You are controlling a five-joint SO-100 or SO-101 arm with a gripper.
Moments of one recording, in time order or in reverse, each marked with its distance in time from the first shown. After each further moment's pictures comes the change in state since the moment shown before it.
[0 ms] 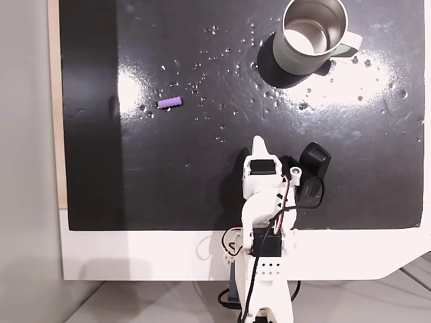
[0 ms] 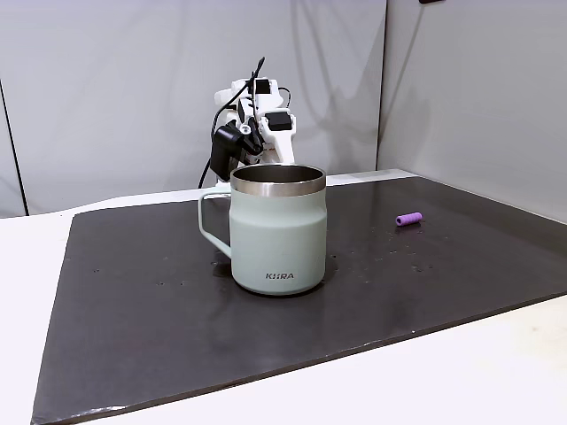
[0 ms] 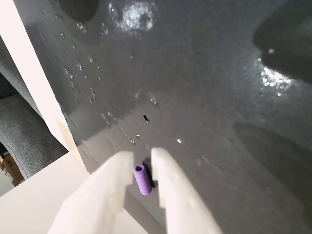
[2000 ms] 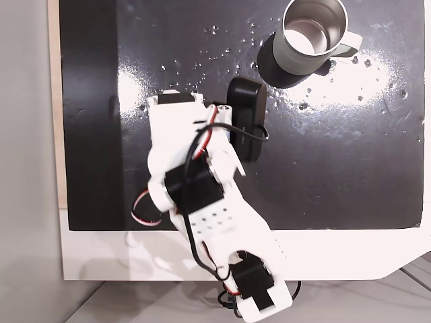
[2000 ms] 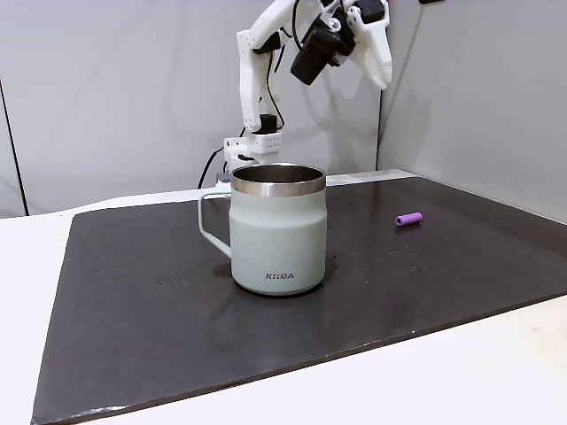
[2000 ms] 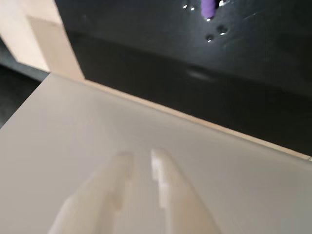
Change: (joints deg) arm -27.7 -80.9 -109.7 44.6 25.5
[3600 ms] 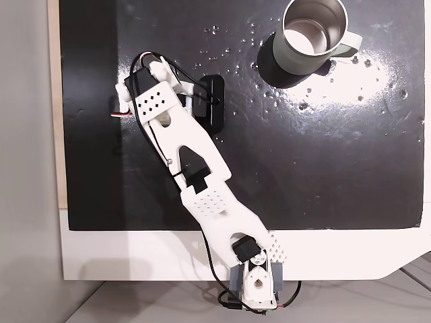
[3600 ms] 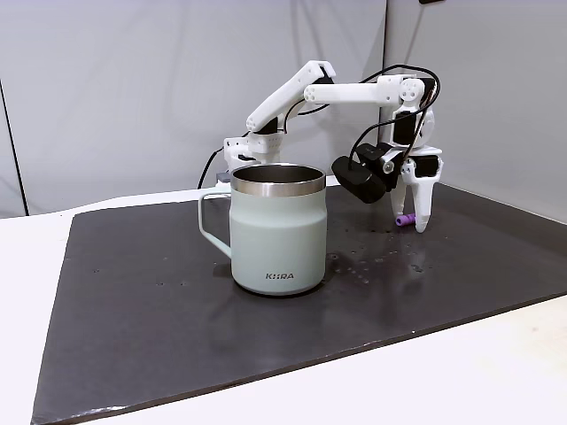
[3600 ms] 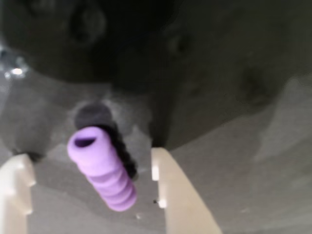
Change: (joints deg) arm -3.7 -60.3 -28.7 2.1 6.2
